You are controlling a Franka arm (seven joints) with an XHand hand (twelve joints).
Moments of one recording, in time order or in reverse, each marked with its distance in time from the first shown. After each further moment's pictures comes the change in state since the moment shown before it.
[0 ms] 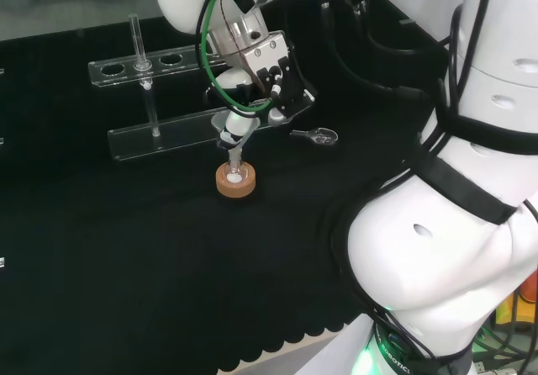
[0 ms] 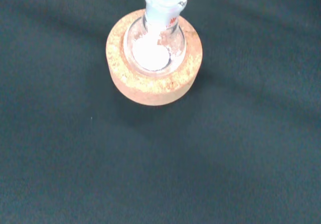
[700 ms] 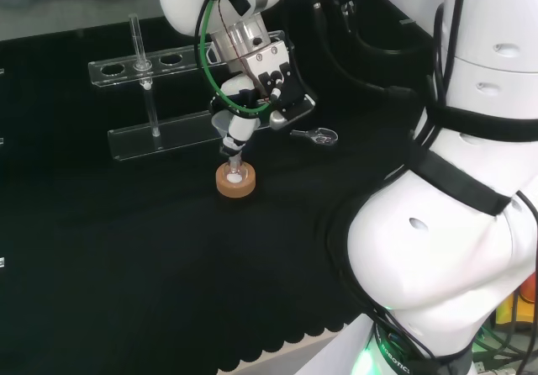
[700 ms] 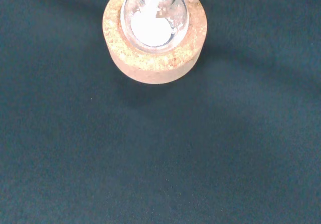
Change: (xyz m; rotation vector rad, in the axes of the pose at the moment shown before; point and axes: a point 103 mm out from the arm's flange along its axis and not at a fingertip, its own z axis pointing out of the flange) arm -0.004 0.011 0.015 0.068 0.038 -0.010
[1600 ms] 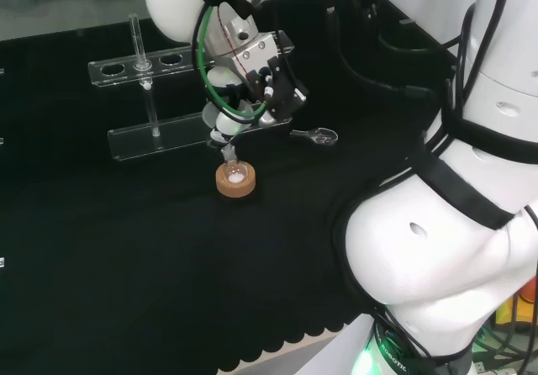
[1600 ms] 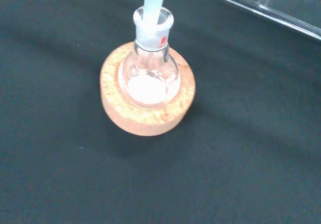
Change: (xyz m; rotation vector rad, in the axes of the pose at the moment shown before) arm 0.022 -0.015 -0.028 -0.159 -0.125 0.048
